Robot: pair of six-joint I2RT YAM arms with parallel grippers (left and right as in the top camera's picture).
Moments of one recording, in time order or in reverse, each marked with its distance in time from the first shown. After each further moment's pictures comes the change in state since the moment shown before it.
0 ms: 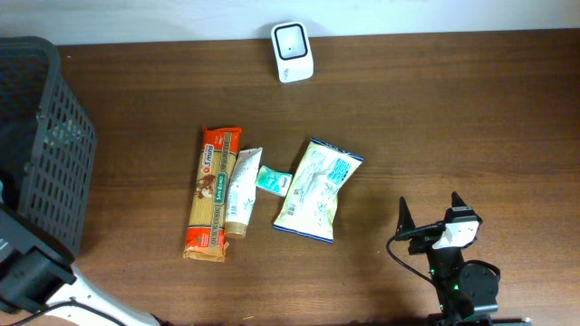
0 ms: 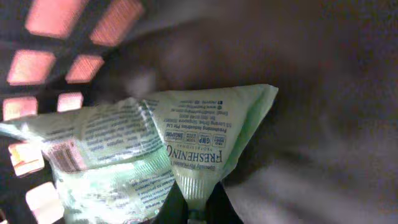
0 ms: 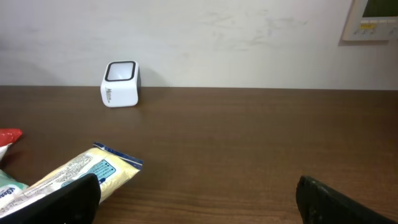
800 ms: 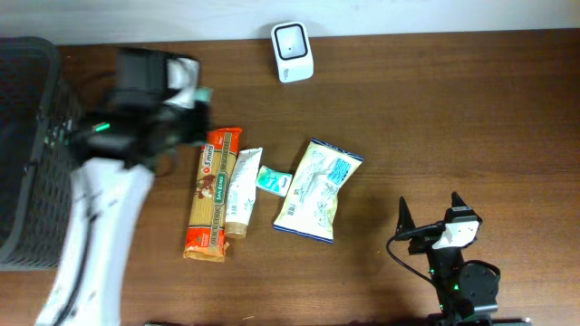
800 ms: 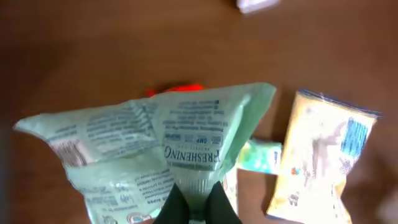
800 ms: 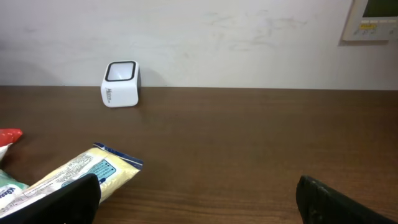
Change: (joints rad) left arm -0.989 -0.633 0.000 -0.180 0.532 -0.007; right arm 0.000 0.000 0.000 0.000 0.000 0.000
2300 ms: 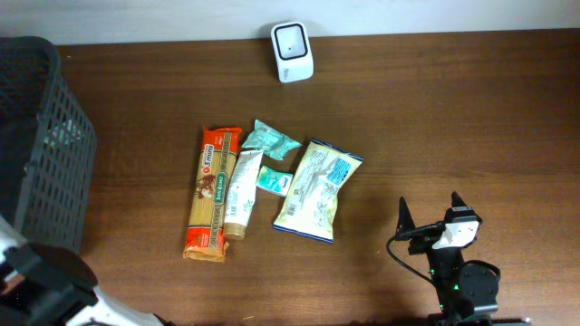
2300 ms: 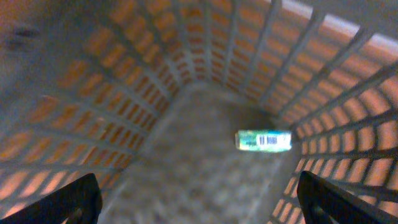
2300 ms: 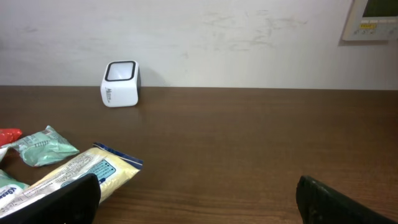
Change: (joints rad) left arm 0.900 0.393 0.438 0.090 0.004 0.219; right arm 0.000 0.000 0.000 0.000 0.000 0.000
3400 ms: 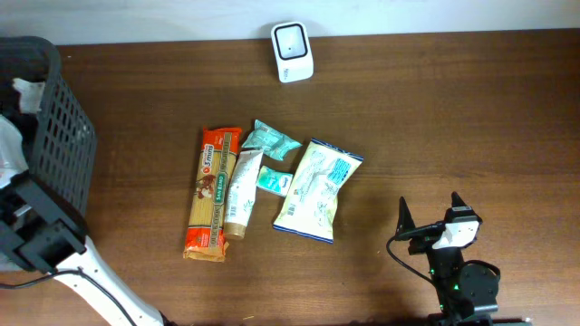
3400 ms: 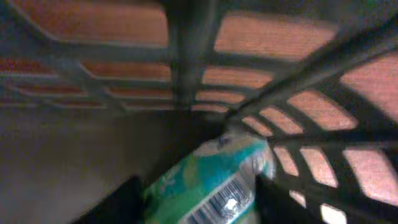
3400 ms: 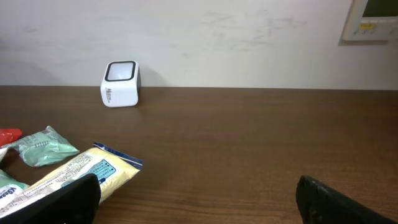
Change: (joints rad) left arm -0.081 0.470 -0.010 0.153 0.338 0.358; right arm 0.000 0.000 0.000 0.000 0.000 0.000
